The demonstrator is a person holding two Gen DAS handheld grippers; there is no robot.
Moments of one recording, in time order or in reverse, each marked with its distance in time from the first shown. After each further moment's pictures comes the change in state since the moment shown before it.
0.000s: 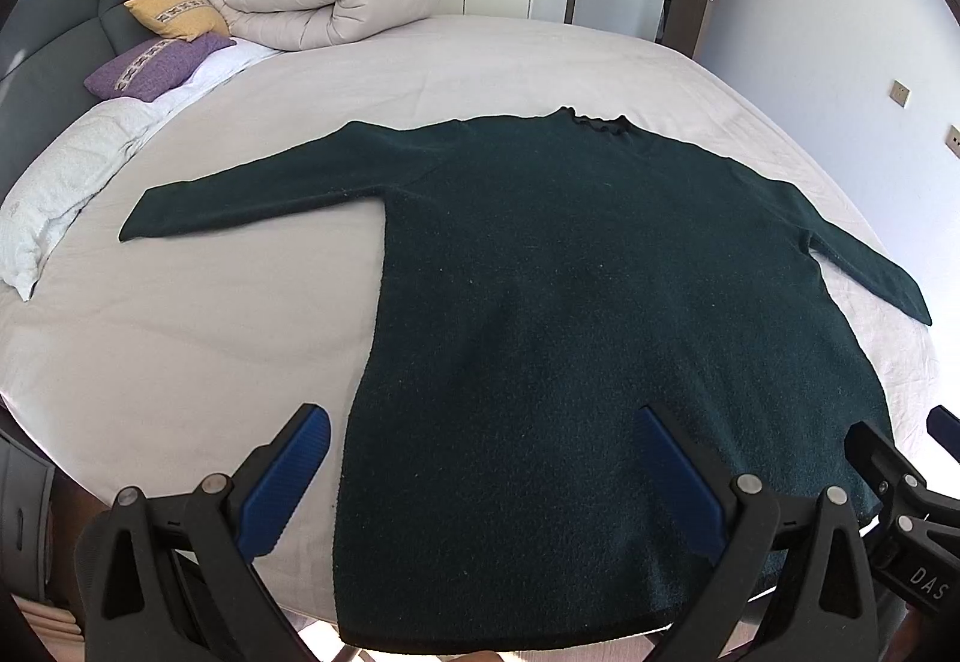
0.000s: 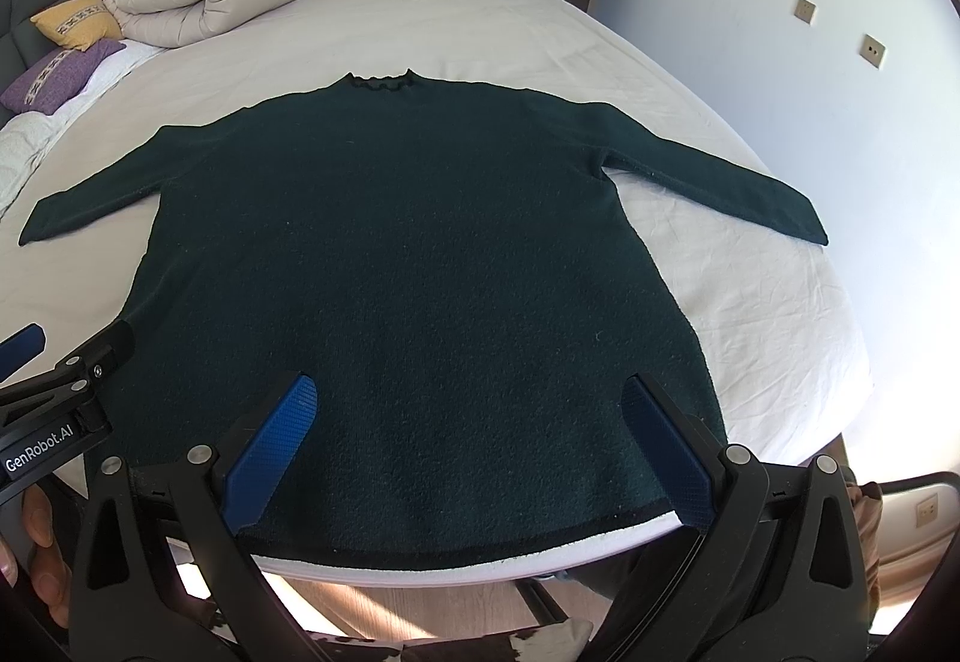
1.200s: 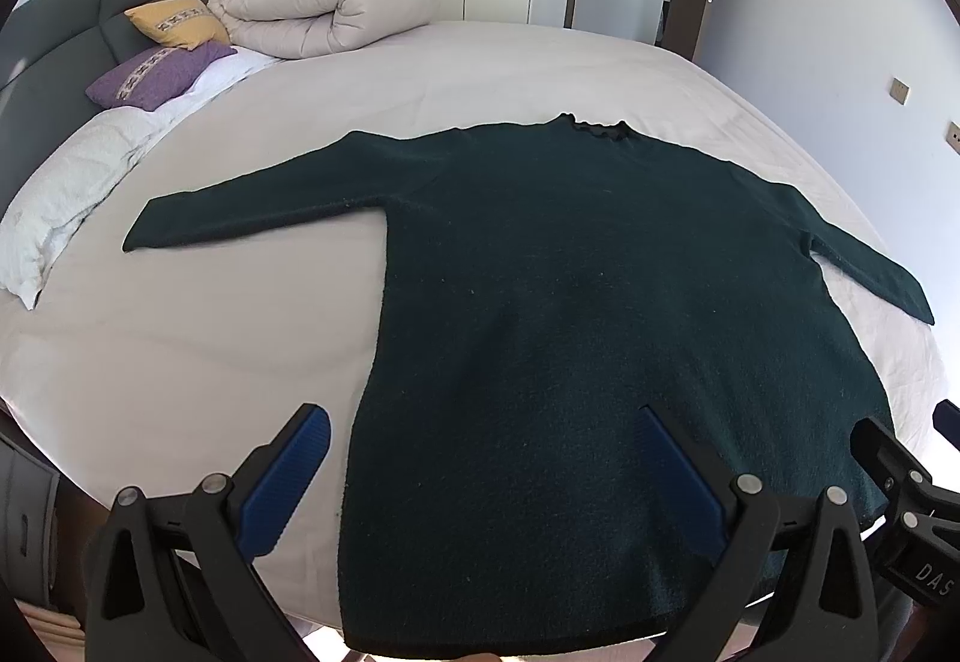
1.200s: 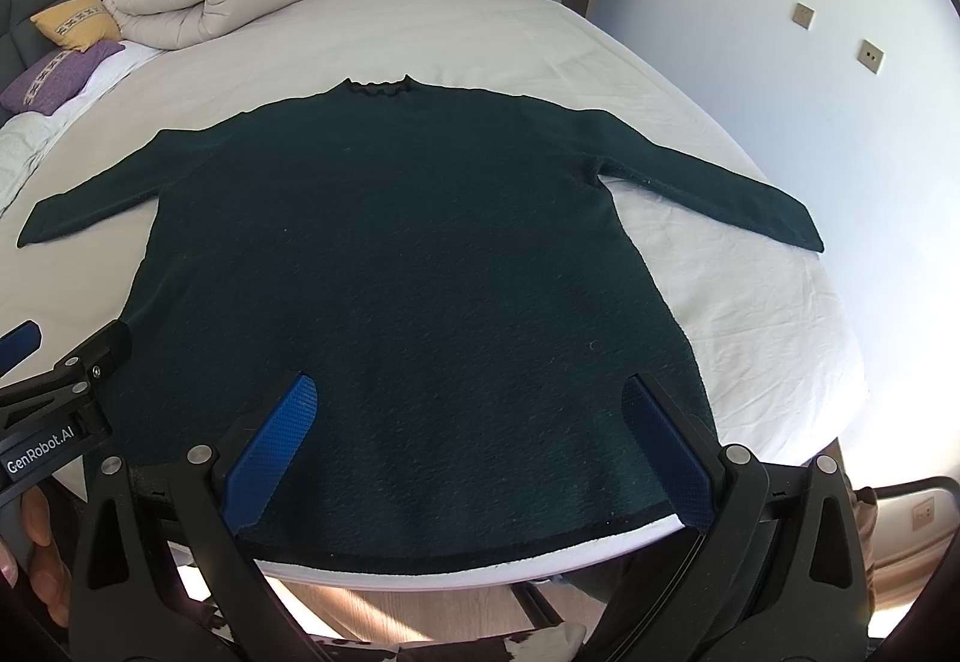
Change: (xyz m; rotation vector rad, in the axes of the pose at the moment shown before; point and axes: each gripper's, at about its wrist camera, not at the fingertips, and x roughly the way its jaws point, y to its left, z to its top) left arm -0.004 0.000 0.001 0.007 -0.013 0.009; right arm -0.002 -0.010 0.010 -0.003 -0.007 -0.006
